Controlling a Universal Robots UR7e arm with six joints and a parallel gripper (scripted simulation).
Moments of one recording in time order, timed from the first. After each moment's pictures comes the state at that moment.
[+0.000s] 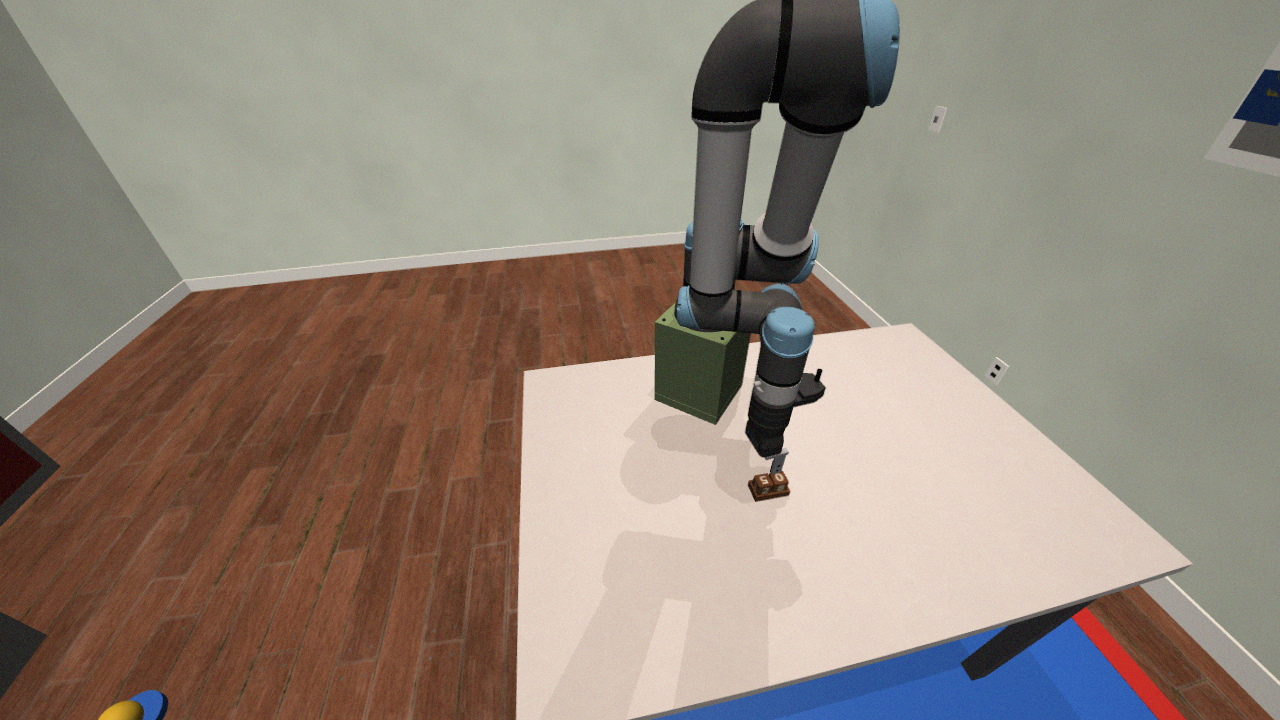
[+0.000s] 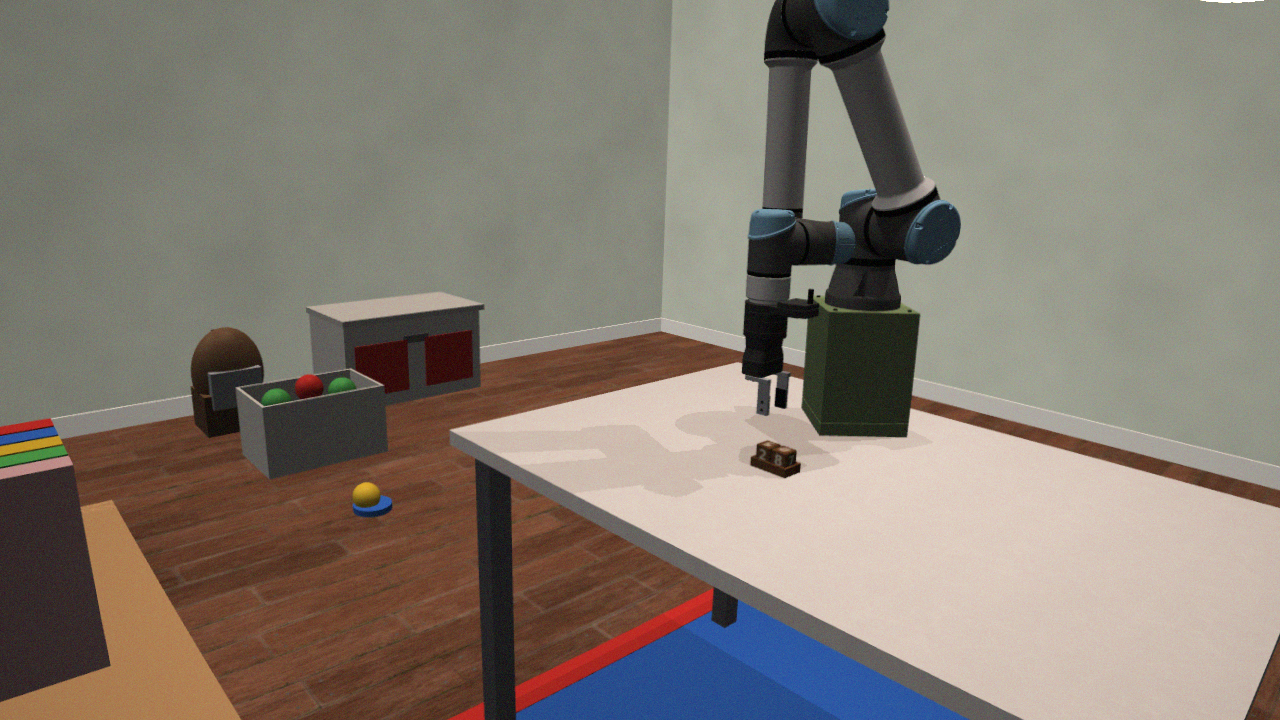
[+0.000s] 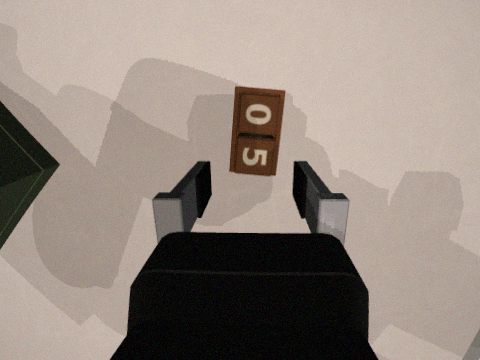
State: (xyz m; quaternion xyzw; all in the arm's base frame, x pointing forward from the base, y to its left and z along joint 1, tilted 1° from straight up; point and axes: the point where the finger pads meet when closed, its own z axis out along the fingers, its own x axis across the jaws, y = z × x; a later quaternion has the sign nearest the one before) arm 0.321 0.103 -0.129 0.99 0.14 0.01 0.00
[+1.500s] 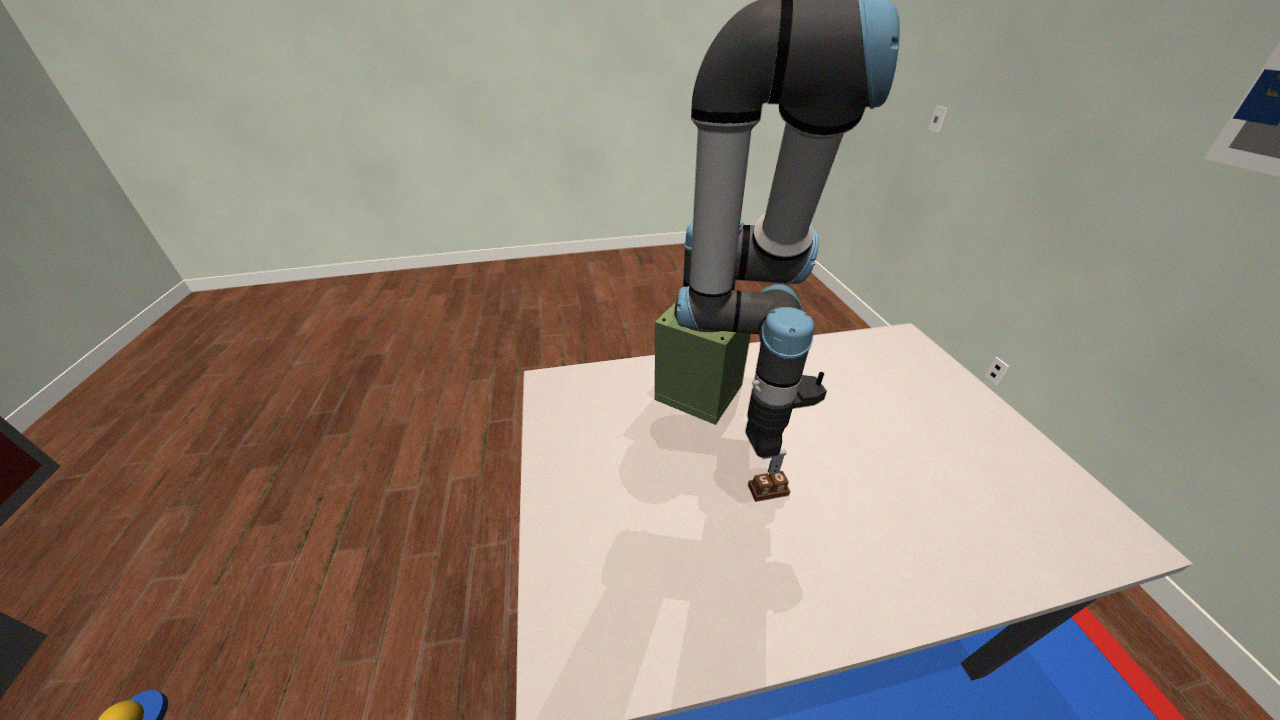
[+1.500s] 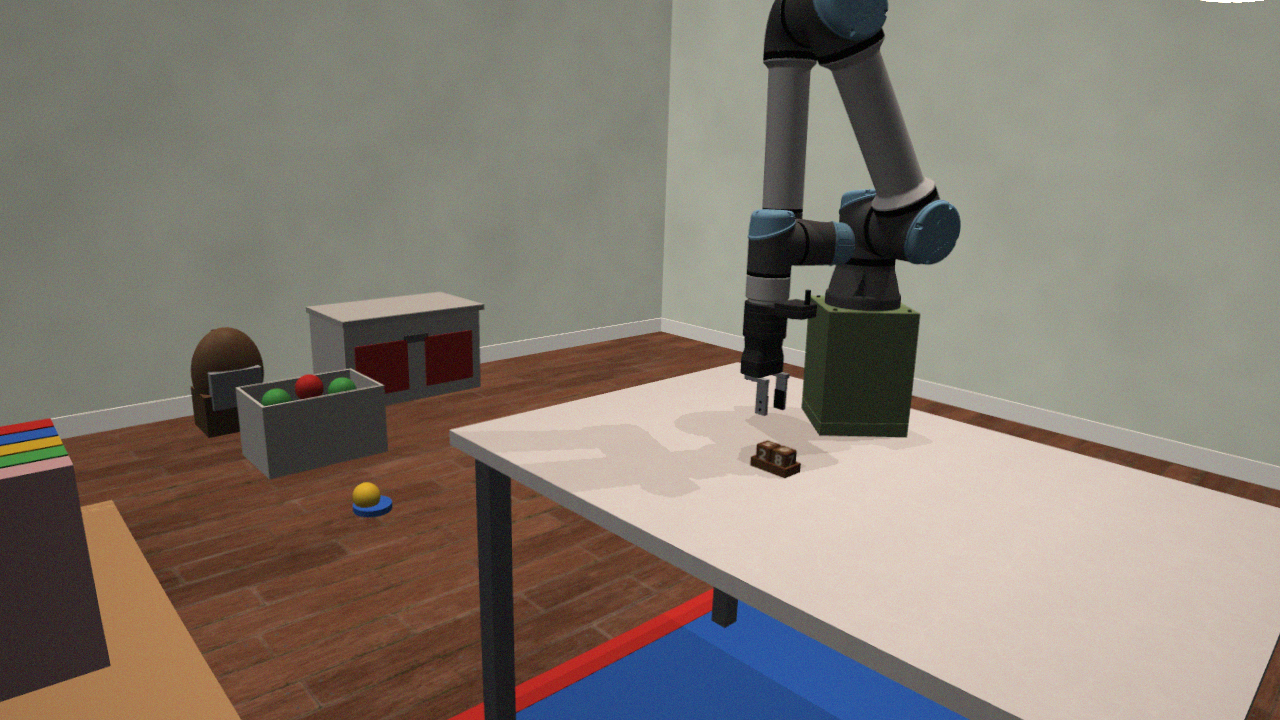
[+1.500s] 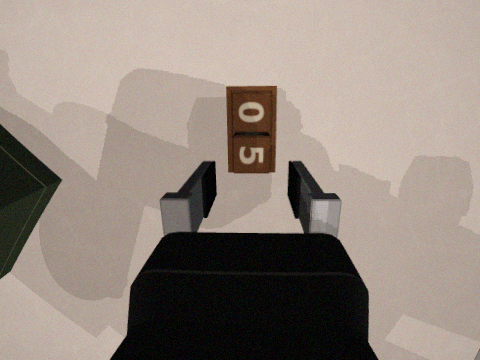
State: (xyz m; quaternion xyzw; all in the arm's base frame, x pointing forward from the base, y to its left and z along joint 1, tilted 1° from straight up) arm 0.323 0.102 -0.130 1.00 0.10 0.01 0.00
